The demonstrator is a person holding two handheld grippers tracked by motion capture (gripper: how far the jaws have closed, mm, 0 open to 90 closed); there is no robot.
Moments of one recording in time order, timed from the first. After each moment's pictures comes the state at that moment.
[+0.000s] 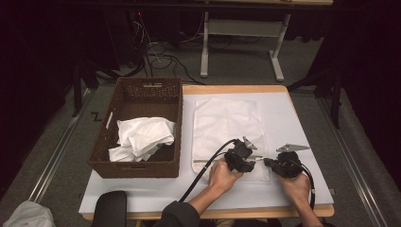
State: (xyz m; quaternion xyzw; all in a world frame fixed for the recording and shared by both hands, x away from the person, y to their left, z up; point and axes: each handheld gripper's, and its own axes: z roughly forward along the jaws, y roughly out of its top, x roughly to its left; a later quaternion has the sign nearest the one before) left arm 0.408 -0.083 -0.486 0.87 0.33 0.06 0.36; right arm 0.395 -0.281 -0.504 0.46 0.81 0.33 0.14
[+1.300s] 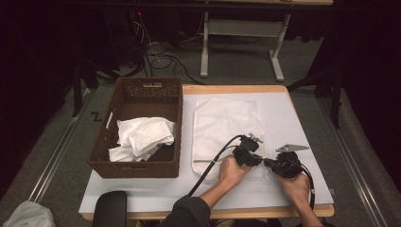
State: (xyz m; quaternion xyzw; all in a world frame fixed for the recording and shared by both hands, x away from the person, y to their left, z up) left arm 0.433 -0.109 -0.500 0.85 0.35 -0.02 0.38; right arm 0.394 -0.280 -0.504 0.46 0.82 0.32 0.14
